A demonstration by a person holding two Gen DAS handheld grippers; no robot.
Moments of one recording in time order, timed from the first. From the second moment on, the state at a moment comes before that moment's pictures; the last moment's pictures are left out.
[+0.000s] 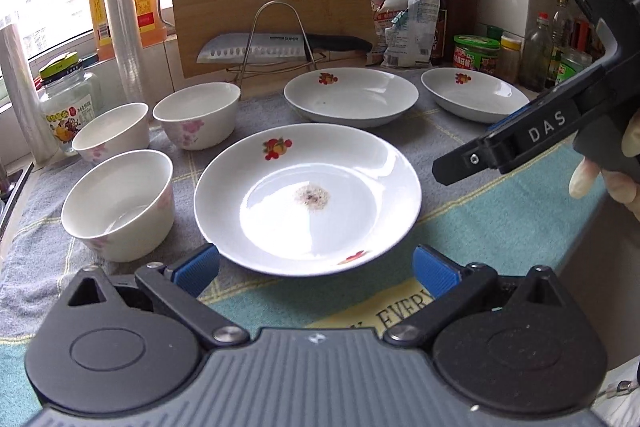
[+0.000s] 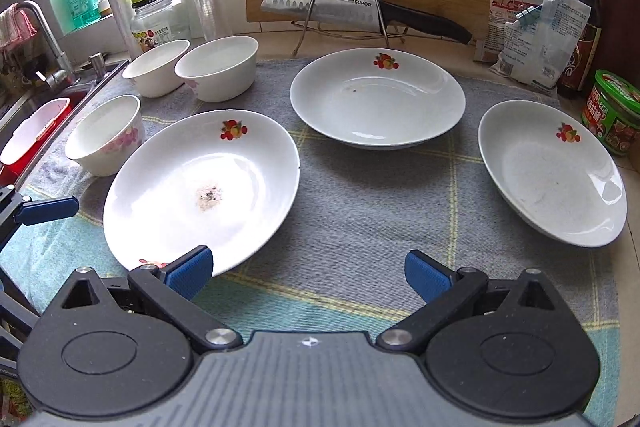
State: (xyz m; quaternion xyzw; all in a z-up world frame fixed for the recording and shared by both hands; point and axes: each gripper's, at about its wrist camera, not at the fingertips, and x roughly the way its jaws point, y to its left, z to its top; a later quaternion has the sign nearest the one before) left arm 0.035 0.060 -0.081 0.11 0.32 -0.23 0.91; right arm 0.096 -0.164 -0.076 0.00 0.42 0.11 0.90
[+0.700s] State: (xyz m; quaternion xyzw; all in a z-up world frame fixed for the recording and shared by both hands) left arm 0.057 0.071 -0.117 0.11 0.38 -0.23 0.89; right arm 0.129 -0.133 -0.104 -0.02 0.47 0.16 0.87
